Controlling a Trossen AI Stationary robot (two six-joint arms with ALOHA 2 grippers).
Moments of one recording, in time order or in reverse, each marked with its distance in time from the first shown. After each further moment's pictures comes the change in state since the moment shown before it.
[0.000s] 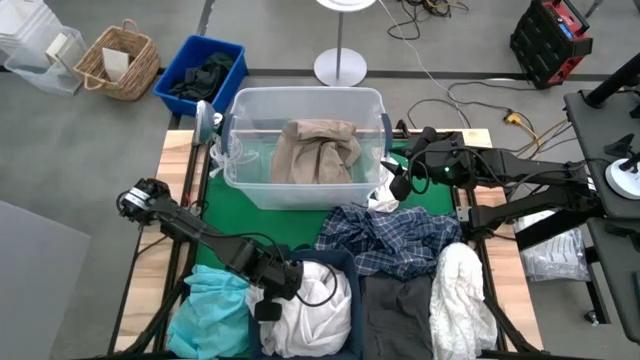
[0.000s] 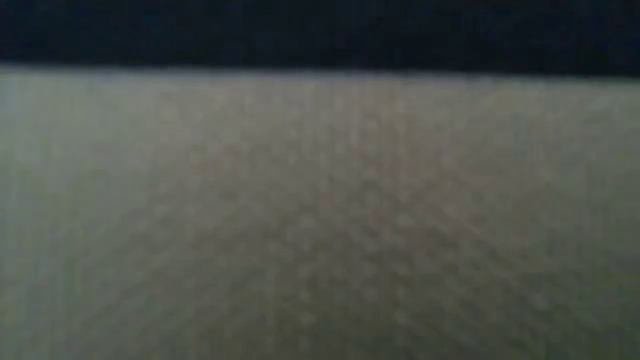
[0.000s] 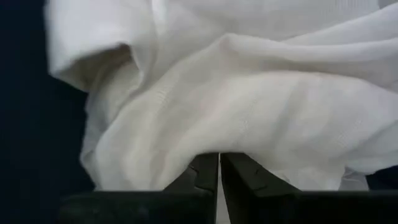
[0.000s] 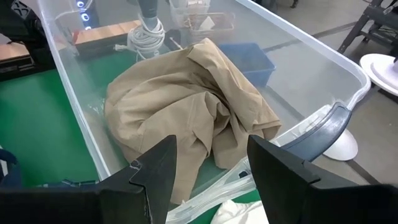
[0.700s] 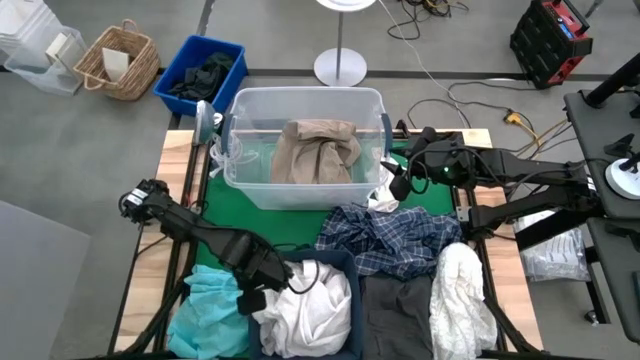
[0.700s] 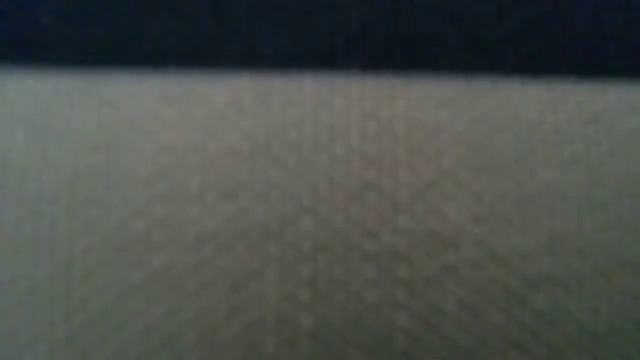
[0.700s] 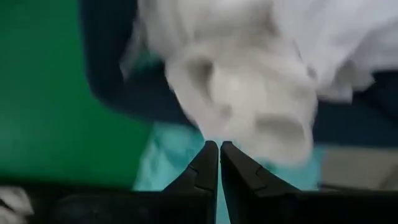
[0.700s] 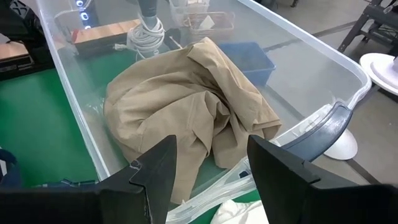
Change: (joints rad) left arm 0.002 0.020 0.261 -0.592 0.156 -0.280; right arm 0.000 0.003 0.000 0.000 0.000 0.001
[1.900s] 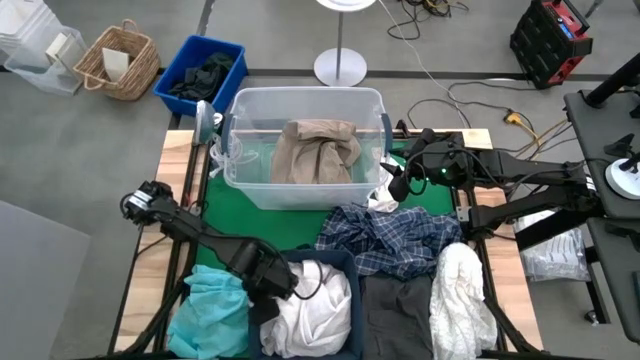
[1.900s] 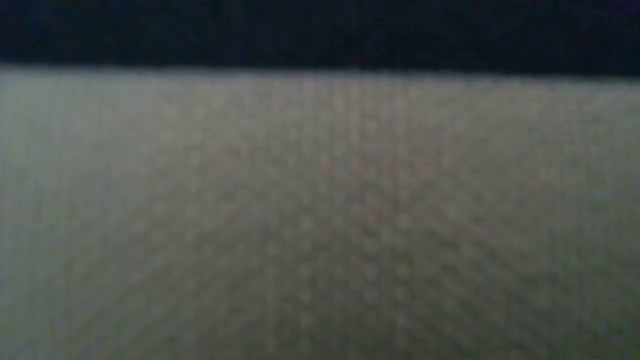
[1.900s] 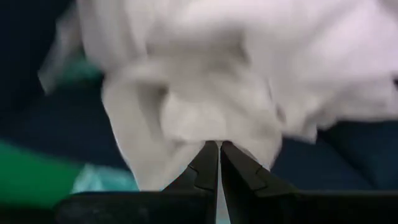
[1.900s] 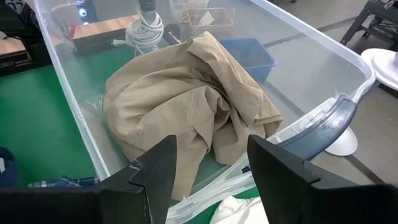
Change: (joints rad) left arm -0.006 0.020 -0.116 0.241 0.051 -0.180; right arm 0.000 0.003 -0.013 0.000 0.001 0.012
